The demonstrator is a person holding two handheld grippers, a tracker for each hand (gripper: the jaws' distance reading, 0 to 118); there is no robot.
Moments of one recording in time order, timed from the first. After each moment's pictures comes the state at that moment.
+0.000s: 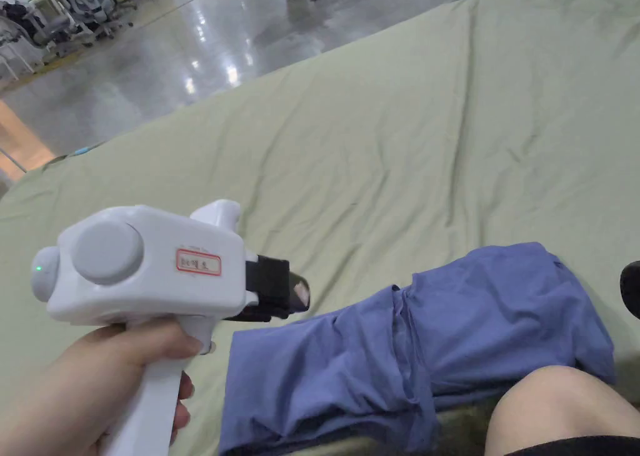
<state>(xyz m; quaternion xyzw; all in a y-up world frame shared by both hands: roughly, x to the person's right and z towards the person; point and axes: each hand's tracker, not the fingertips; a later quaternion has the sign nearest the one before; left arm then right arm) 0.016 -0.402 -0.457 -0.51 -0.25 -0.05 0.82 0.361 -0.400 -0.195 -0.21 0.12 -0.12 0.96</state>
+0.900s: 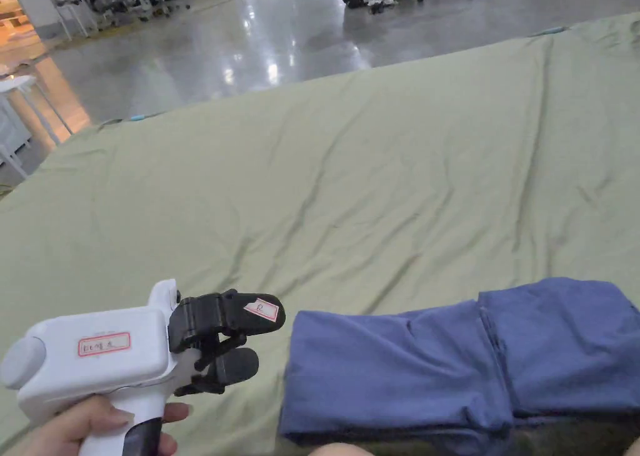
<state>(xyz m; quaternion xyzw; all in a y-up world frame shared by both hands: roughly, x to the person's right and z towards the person) -0.189 -0.509 -0.445 -0.49 -0.37 0.37 0.70 0.311 -0.385 -0.186 -0.24 0.13 -0.08 0.96</state>
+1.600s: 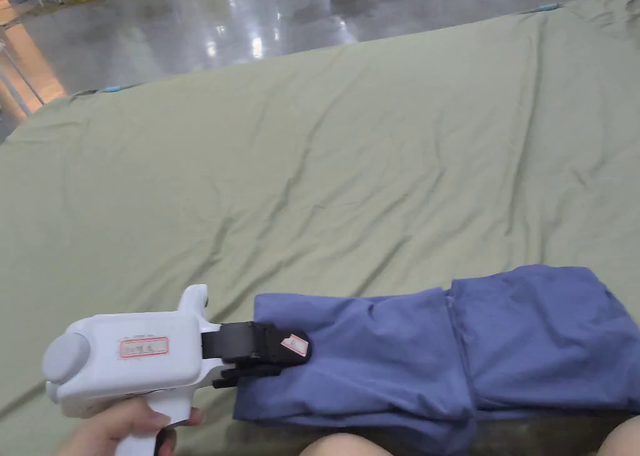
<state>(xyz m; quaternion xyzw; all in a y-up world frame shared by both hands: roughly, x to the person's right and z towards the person) -0.155 -0.535 -0.463 -0.50 -0.37 0.30 0.72 0.307 -0.384 -0.202 -0.26 0.11 -0.08 0.95</state>
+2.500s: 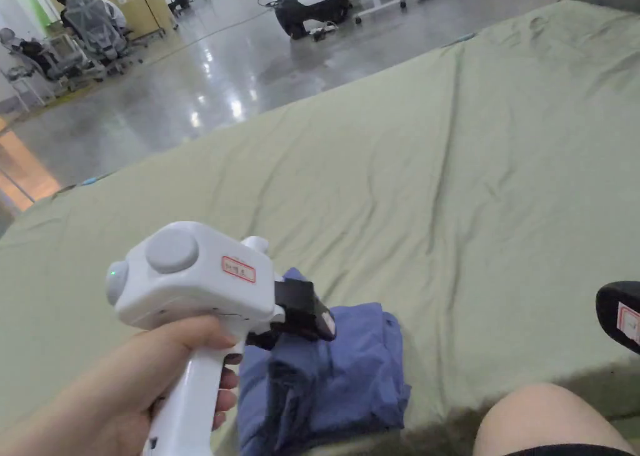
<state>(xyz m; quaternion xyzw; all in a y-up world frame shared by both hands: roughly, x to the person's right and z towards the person) 0.066 -0.431 -0.467 -0.60 -0.26 0.05 0.76 0.364 -0.383 -0.157 -0.19 0.11 -0.12 0.97</state>
